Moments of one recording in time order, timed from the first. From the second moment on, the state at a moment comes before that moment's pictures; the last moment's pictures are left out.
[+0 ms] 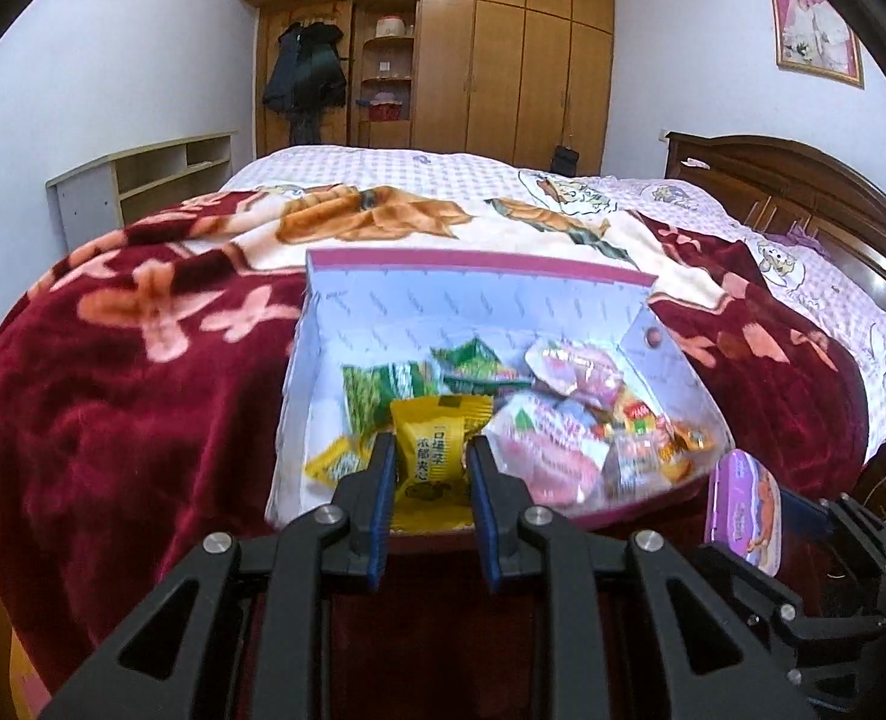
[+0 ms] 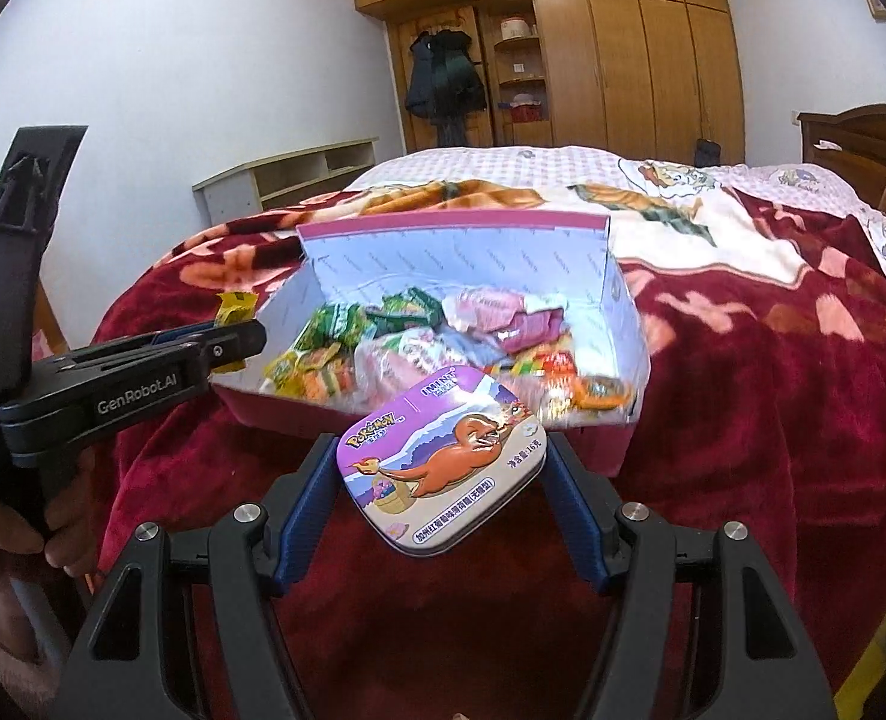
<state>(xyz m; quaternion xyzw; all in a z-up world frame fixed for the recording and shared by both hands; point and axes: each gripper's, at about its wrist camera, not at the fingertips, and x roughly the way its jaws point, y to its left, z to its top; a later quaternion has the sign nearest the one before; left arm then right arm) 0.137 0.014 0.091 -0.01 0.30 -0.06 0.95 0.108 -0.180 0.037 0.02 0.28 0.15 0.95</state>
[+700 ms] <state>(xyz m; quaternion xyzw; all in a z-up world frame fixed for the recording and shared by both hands) 0.243 -0.004 0.077 0.02 0.33 -0.04 0.94 0.176 -0.191 0.041 0.02 0.29 0.12 0.95</state>
